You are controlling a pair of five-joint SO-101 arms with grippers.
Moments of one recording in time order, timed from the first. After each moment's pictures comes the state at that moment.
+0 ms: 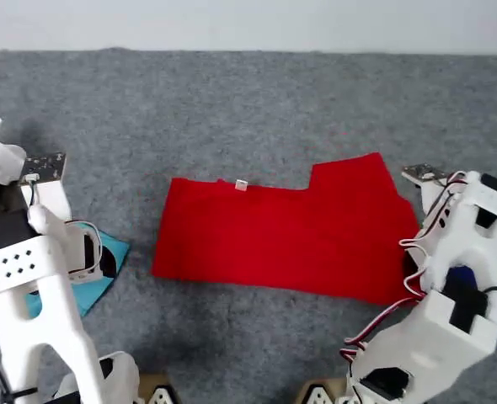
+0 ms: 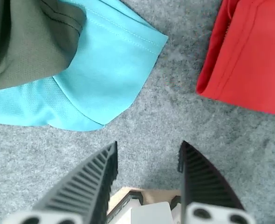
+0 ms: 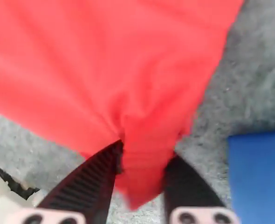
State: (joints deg) left arm -25.3 -29.9 31.0 98.8 -6.5; right arm 28.9 15.6 9.2 85.7 49.3
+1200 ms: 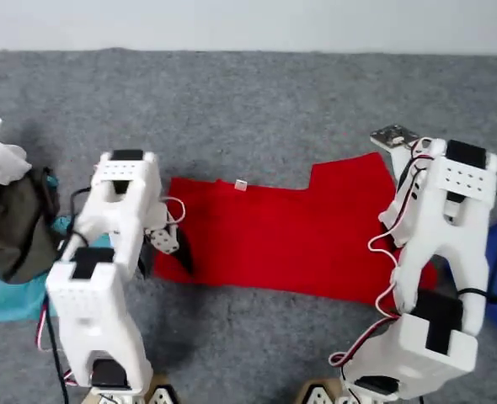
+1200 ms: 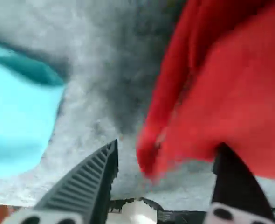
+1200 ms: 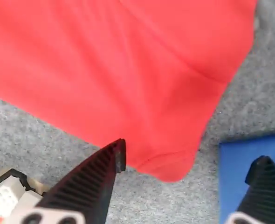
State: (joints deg) left arm -3.3 30.1 4.0 98.7 14.4; right arm 16.6 5.9 3.2 93.1 41.5
